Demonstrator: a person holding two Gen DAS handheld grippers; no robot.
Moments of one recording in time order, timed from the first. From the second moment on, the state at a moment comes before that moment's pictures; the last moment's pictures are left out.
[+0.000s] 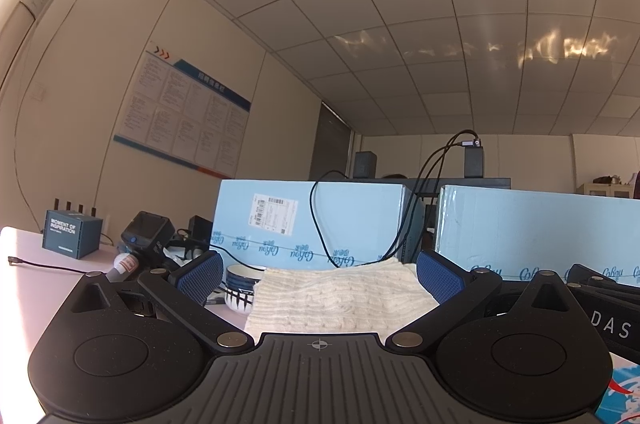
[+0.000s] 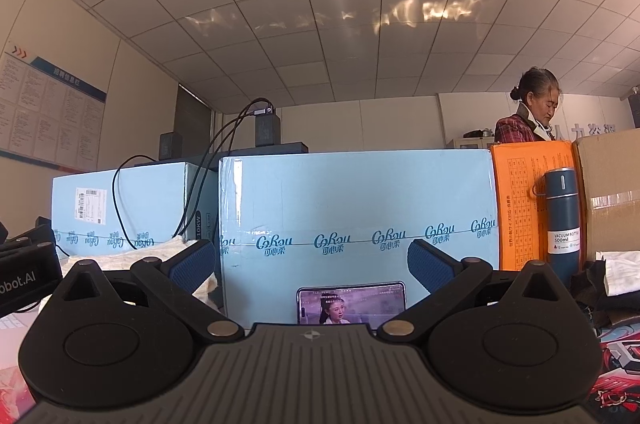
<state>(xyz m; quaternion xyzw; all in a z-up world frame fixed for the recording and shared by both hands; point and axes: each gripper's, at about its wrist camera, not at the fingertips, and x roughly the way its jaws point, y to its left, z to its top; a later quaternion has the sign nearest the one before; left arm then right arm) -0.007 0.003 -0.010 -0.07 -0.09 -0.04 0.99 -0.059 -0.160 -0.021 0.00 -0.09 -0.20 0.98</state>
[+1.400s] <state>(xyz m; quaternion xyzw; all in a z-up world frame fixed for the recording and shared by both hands) -0.060 -0.068 0.017 -0.12 0.02 -0.36 0.92 -0.232 -0.331 -0.007 -0.01 0.01 -0.43 0.90</state>
